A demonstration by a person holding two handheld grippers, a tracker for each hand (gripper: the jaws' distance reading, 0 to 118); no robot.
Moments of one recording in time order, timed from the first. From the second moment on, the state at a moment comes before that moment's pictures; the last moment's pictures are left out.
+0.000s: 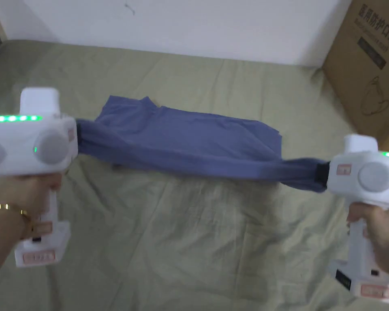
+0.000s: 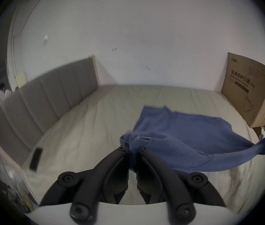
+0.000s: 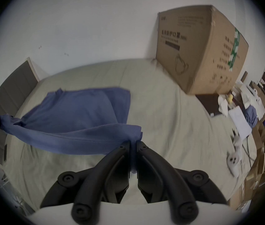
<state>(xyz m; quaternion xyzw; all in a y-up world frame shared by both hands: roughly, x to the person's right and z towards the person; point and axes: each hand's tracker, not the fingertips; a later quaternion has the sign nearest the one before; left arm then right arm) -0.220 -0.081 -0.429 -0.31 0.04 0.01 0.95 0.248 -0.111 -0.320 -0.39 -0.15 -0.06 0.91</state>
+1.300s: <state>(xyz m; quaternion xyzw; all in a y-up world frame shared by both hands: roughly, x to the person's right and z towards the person) -0.308 -0.112 -0.171 -0.30 0.11 0.14 0.94 0.217 -0.118 -0.089 -0.36 -0.14 -0.05 0.92</state>
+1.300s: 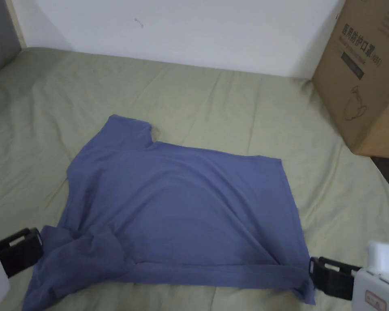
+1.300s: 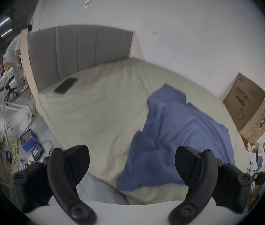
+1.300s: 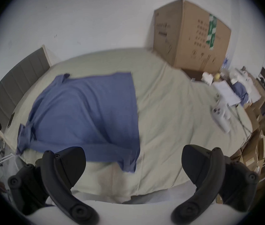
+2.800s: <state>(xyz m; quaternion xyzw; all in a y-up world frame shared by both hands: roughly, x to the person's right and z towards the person) -0.301 -0.174 -0.199 -0.53 0.03 -0.02 0.85 0.142 -0.079 -0.098 -0.20 -0.12 -0.04 0.97</state>
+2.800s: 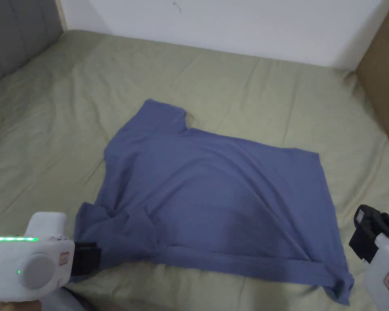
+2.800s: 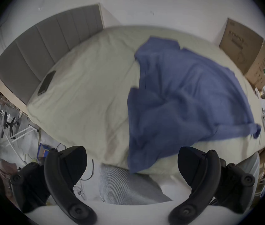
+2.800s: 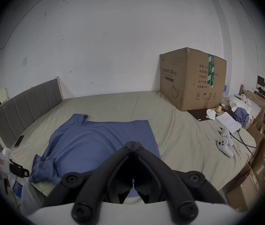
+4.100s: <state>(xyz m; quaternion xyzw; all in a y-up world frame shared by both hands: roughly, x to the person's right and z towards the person) -0.289 -0.130 -0.203 -0.42 0.01 0.11 0.90 0.212 -0.220 -0.131 -0.52 -0.14 -0.05 0.84</state>
